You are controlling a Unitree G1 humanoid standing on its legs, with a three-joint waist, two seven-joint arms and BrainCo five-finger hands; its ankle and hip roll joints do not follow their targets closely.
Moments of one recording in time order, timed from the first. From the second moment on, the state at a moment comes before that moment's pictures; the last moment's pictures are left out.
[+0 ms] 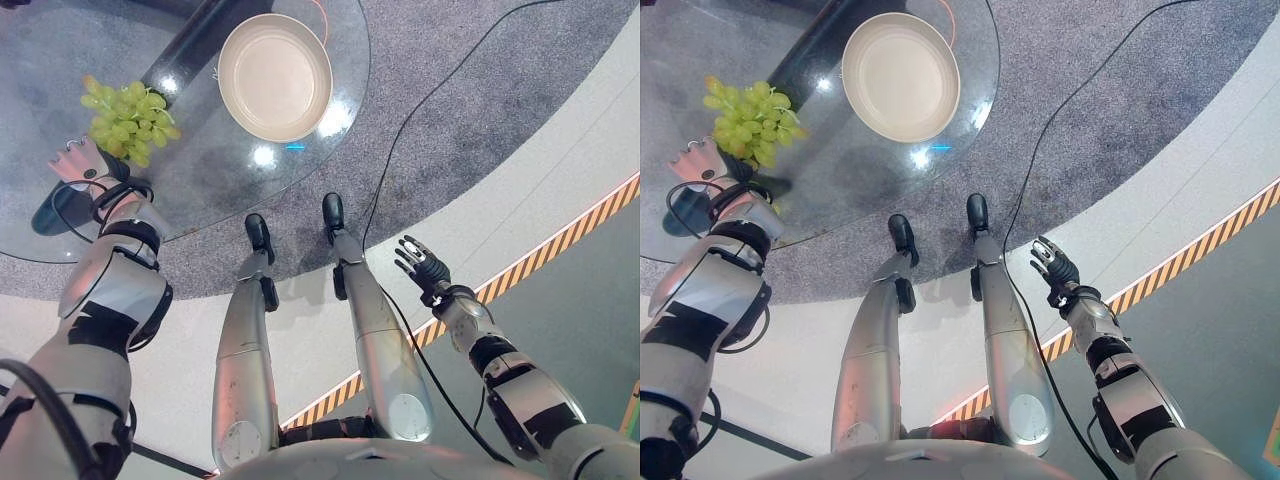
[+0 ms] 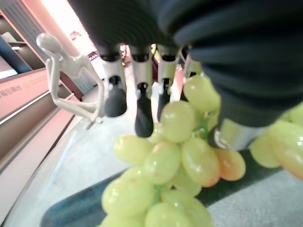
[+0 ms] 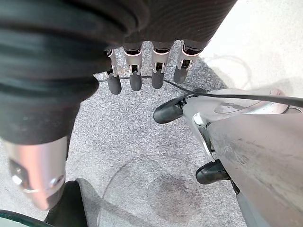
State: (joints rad) left arm -1.11 0.59 -0.60 1.43 0.25 0.45 0.71; right arm -0.48 -0.33 0.35 1.09 0.96 -0.18 0.31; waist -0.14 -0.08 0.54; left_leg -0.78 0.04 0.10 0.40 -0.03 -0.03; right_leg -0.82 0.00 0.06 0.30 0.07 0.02
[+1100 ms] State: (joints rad) left arm -0.89 0.67 -0.59 0.92 0.32 0.28 0.60; right arm -0.36 -0.31 0.32 0.82 0.90 -0.18 0.30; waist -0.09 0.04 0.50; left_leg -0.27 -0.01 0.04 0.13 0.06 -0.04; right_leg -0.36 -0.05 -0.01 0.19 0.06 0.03
